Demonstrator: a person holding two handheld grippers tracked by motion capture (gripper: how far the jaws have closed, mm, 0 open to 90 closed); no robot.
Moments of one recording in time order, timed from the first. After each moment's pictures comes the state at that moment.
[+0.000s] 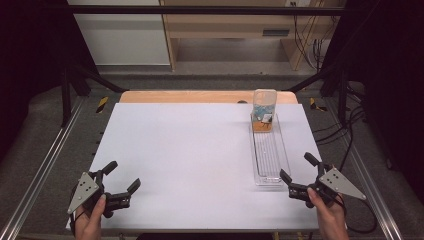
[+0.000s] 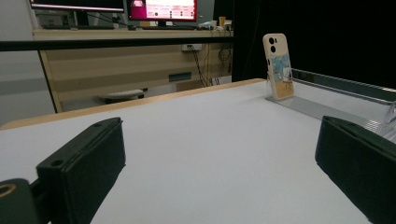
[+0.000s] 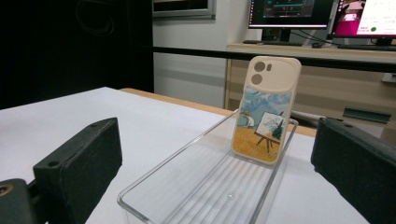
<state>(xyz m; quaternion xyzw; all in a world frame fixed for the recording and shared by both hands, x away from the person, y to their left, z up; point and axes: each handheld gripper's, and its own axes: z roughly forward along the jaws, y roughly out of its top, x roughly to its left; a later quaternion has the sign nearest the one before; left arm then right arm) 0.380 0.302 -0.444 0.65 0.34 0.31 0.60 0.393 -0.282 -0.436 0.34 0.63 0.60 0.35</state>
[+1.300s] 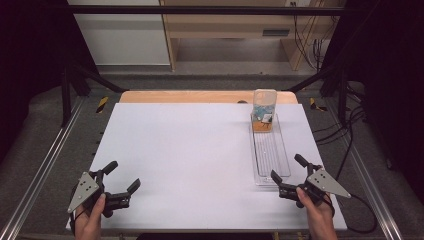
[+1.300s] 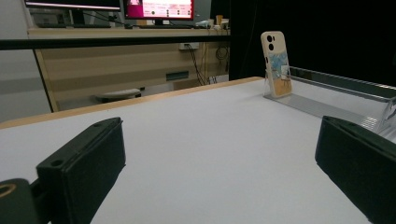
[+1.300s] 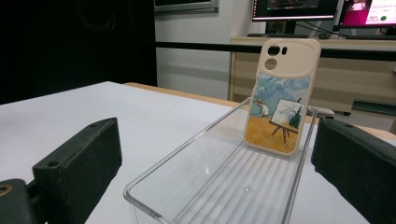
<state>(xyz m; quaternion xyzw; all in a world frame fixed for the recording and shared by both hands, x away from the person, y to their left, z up) 0.383 0.305 -0.446 0.66 0.33 0.31 0.60 0.403 -0.264 -0.456 0.35 0.63 0.60 0.34</state>
